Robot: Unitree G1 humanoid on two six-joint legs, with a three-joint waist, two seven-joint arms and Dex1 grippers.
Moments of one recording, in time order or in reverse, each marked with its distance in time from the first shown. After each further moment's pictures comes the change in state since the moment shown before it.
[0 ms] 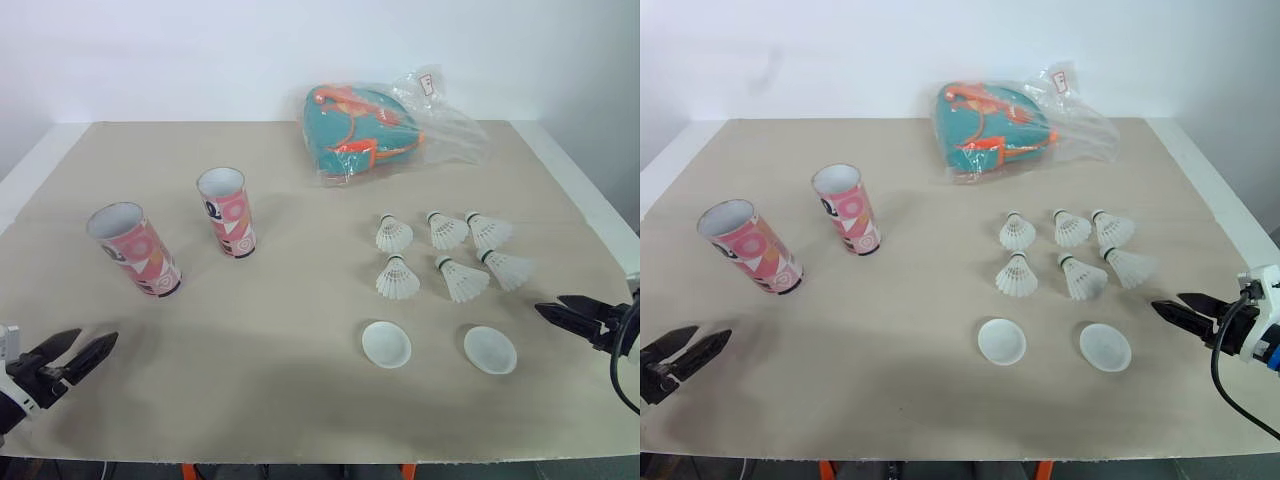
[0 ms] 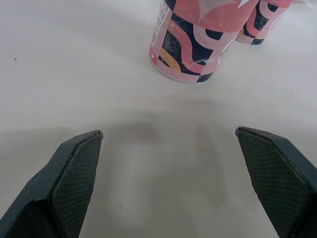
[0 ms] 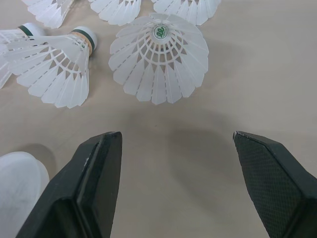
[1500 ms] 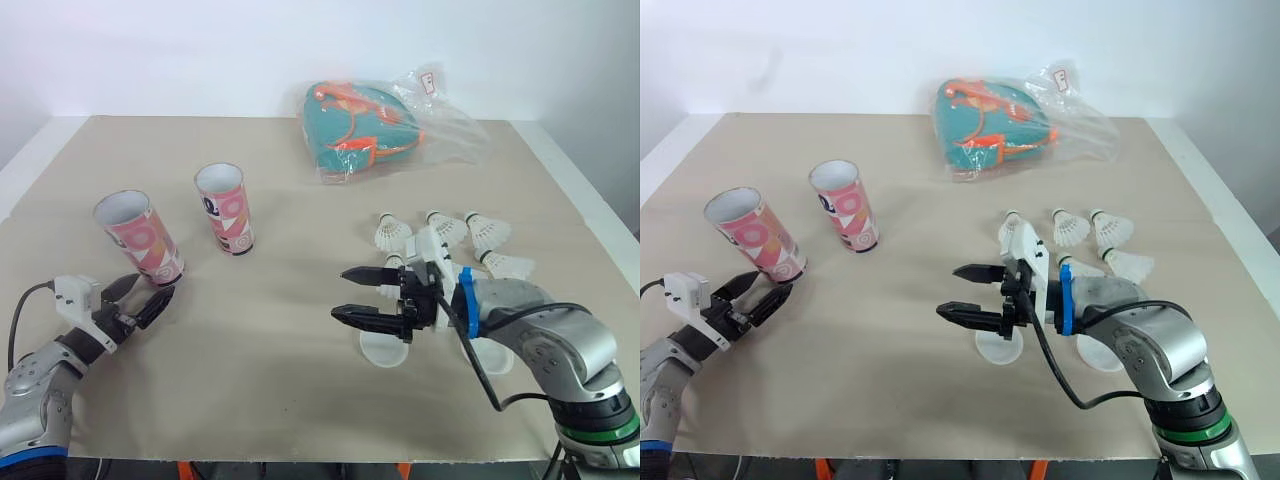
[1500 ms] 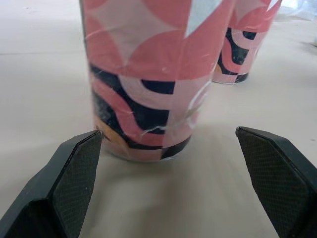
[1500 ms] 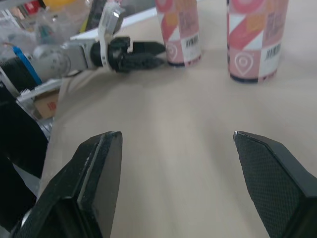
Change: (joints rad) left arm -0.410 -0.110 -0.274 0.319 0.246 -0.407 -0.022; right arm -0.182 0.304 0.510 -1.073 0.306 0.367 -0.361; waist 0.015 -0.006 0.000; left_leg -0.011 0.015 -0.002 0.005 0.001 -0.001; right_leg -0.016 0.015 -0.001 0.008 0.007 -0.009
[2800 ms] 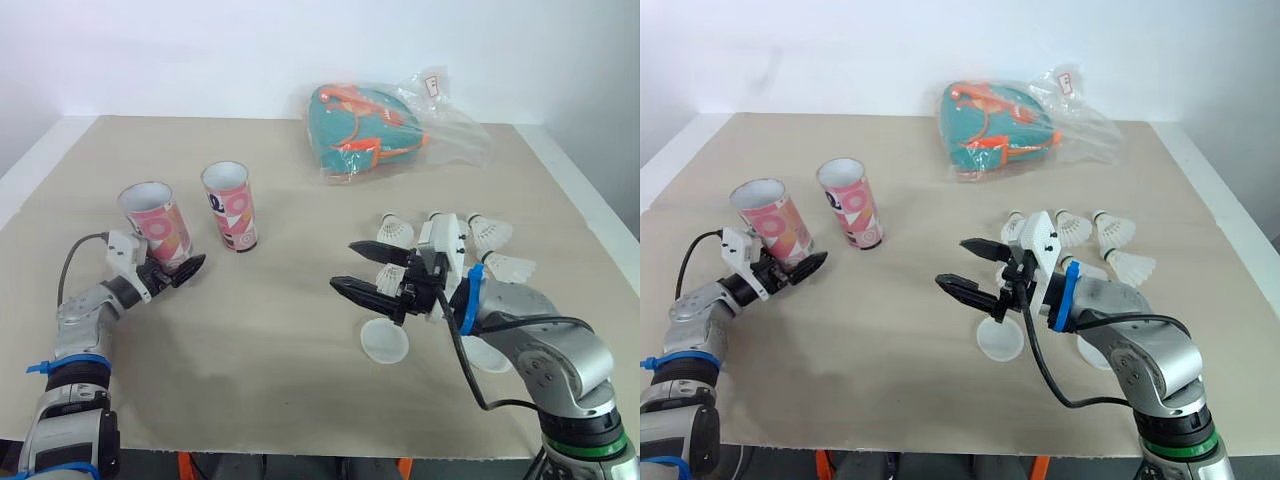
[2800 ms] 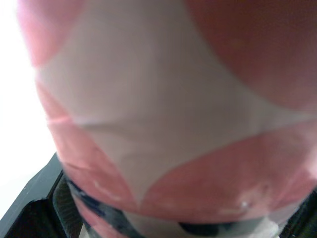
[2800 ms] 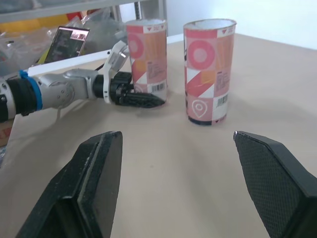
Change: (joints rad) left arm -0.490 0.019 -0.156 0.620 0.192 -0.269 -0.155; right arm 0.025 0.113 -0.058 -0.073 -0.042 -0.088 -0.180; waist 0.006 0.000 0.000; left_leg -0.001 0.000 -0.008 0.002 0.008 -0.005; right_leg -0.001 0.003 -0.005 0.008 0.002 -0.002
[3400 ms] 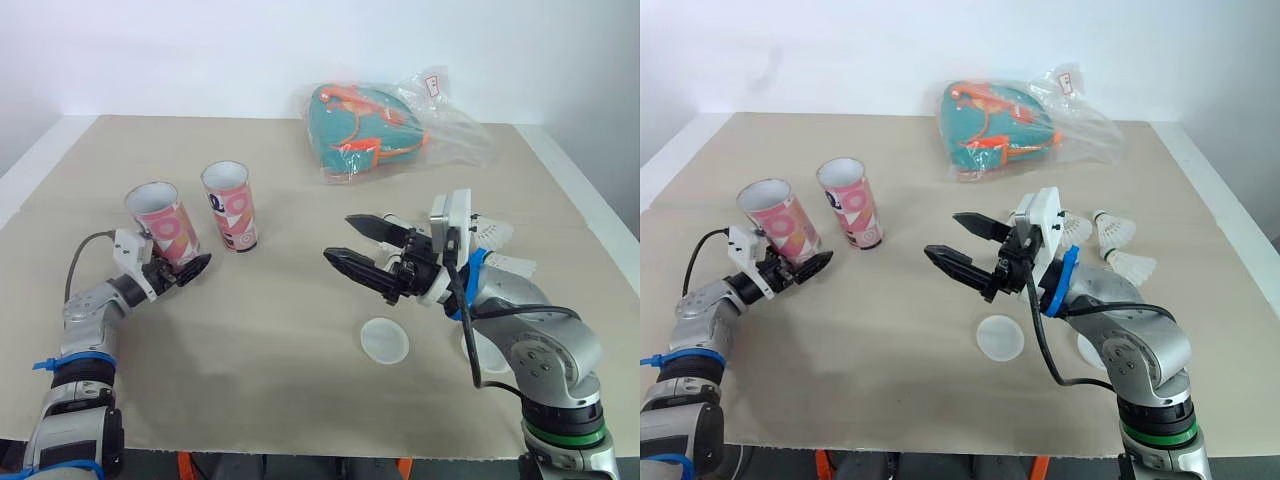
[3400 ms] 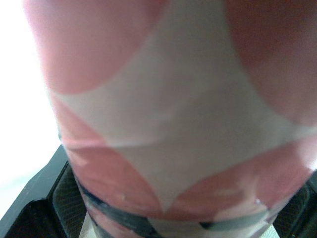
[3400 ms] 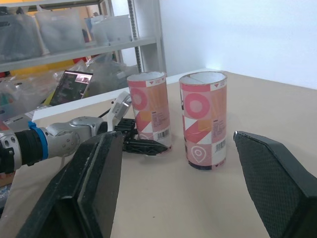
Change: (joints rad) left arm -0.010 -0.015 -0.003 0.000 -0.001 0.000 -0.013; right arm -0.051 0.085 -0.037 0.005 0.078 -0.004 -0.063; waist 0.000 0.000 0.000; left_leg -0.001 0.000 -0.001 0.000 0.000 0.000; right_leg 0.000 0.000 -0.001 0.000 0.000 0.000
